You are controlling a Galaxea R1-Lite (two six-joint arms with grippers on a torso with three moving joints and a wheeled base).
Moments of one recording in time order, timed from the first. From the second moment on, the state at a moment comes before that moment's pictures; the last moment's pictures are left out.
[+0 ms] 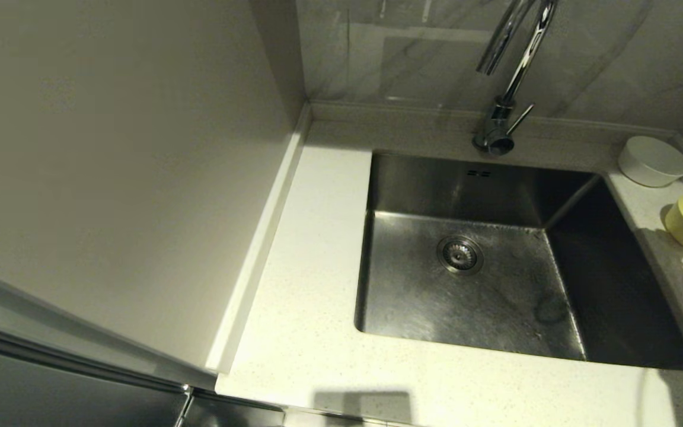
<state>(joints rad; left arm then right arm) 0.00 0.00 0.00 0.00 0.02 -0.02 -0.38 1.64 -1.48 0.73 -0.22 0.16</state>
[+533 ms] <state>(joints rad) 0.00 0.00 0.00 0.00 0.02 -0.02 -0.51 1.77 -1.47 0.60 -0.14 0.16</state>
